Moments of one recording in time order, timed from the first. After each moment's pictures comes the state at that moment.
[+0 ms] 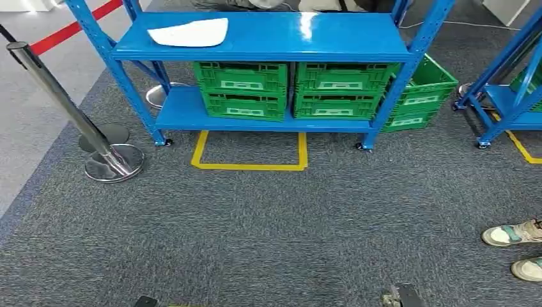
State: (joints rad) left arm -0.06 -0.08 0.94 -0.19 -1.00 -0.32 -0.52; right arm -0.18 -0.11 1.40 -0.14 -1.47 -0.07 -0.57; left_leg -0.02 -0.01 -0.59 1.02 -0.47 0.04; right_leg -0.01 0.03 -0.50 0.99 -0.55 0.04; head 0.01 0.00
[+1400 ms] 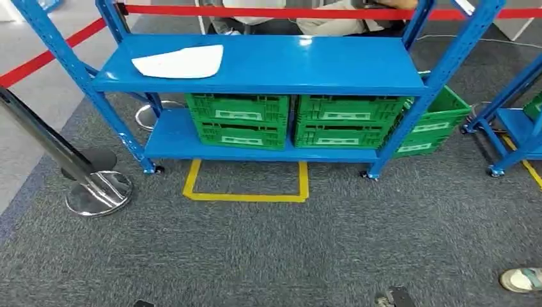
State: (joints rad) left arm -0.03 -0.08 0.94 -0.19 -0.99 -0.31 -0.50; right arm -0.15 -0.10 1.43 -0.14 -1.45 -0.07 -0.56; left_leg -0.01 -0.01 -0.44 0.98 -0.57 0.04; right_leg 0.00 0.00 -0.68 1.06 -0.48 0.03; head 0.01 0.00
